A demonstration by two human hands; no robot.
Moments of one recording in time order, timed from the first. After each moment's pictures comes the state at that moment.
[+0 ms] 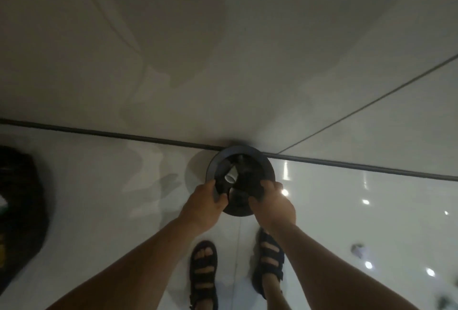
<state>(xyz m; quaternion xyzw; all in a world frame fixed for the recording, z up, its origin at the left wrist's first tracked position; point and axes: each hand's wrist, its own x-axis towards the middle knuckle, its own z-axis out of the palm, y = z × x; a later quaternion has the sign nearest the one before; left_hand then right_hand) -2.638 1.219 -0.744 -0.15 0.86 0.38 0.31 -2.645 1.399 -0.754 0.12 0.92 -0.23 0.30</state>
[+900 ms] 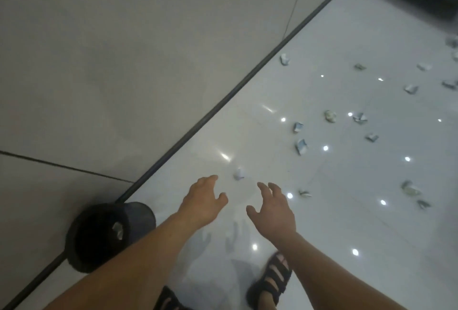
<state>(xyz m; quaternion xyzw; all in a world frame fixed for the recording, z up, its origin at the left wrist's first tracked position) -2.502 1.634 -0.607 0.30 0.84 0.12 0.43 -2.334 1.728 -0.633 0.49 0.81 -0.30 0.13</state>
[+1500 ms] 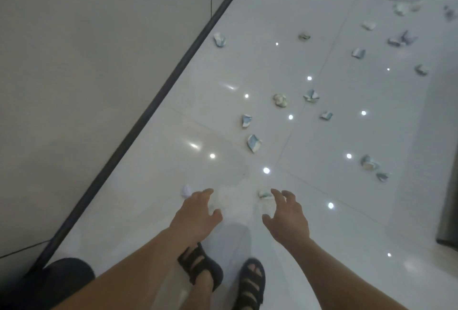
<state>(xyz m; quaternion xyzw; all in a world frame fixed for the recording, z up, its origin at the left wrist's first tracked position) -2.433 1.833 -0.709 0.38 0.76 0.04 0.52 -2.213 1.918 -0.733 0.61 0.71 -0.29 0.18</state>
